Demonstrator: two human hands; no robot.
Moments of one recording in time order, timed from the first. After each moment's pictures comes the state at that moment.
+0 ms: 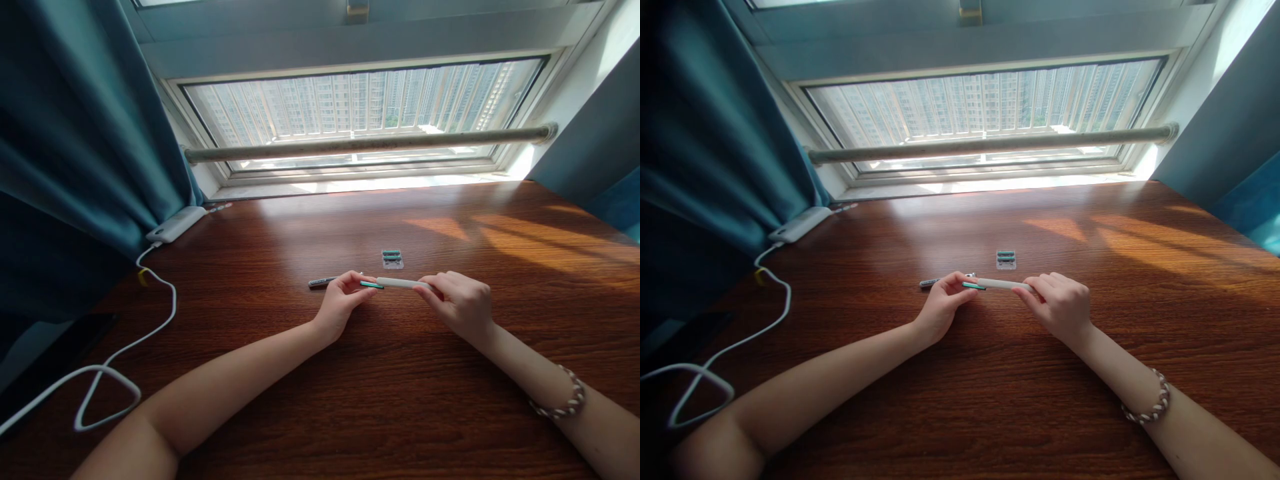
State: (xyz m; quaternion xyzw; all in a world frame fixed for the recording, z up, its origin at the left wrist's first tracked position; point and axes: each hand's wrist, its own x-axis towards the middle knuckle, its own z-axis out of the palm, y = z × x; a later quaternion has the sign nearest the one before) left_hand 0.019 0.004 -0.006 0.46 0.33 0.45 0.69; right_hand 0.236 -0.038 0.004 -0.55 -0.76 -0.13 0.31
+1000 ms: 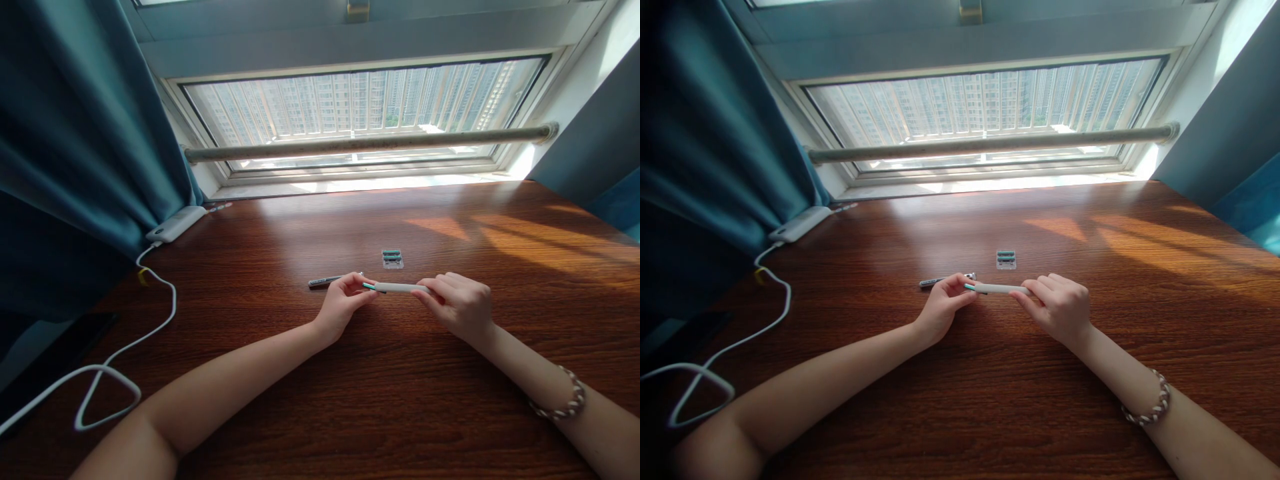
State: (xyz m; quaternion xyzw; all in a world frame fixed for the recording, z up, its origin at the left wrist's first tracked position) left_hand 0.019 0.002 -0.004 0.47 0.34 0.43 0.69; right_hand 0.236 -0.039 0.004 -0.53 -0.78 -0.14 0.31
